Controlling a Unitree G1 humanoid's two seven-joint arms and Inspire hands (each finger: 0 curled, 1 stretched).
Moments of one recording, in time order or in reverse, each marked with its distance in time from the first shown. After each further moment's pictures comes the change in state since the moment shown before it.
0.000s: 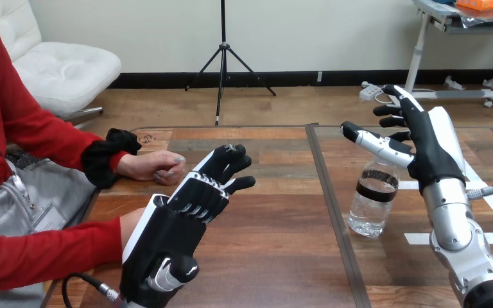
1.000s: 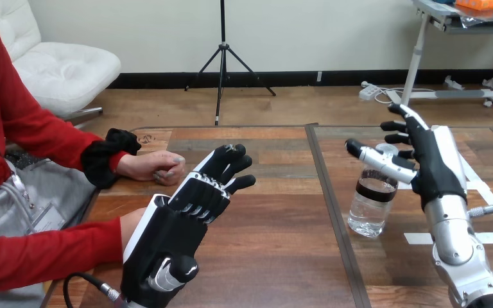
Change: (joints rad) left arm 0.000 0.000 -0.001 -0.002 -0.001 0.009 -0.005; right arm 0.045 0.021 -0.029 0.020 0.038 0.003 0.028
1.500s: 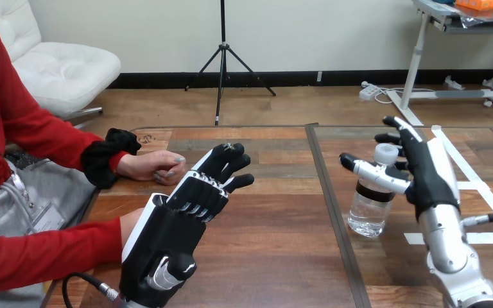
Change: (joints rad) left arm 0.000 0.001 0.000 -0.004 0.000 -0.001 0.008; right arm 0.009 0.025 0.000 0.032 0.008 0.001 -0.003
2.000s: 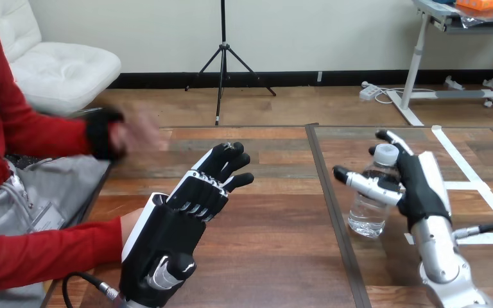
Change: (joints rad) left arm 0.000 0.000 -0.001 -0.004 0.000 0.002 -0.001; right arm 0.026 0.028 0.002 0.018 -0.004 0.002 0.000
